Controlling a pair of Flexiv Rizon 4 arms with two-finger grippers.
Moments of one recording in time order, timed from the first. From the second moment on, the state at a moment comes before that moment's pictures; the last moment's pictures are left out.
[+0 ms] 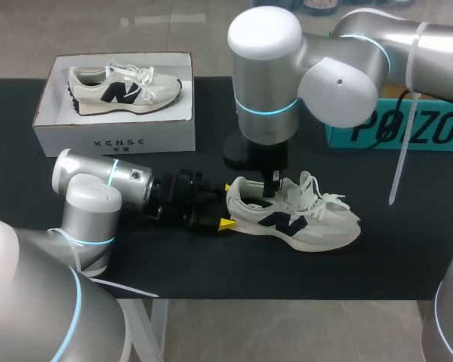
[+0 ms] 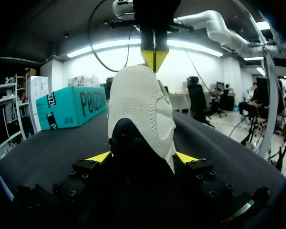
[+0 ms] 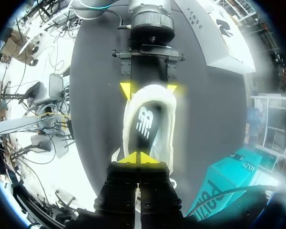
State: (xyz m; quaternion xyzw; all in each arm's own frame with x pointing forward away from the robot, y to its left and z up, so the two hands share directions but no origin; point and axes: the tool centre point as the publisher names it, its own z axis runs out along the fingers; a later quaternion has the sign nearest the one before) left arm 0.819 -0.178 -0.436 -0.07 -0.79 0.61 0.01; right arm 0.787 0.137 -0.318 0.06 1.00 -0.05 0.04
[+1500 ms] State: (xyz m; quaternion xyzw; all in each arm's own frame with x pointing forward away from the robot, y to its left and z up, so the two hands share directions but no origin) left arm 0.819 -0.178 -0.436 -0.07 -0.79 0.61 0.01; right arm 0.791 0.134 -0.317 0.11 0.99 -0.06 0.05
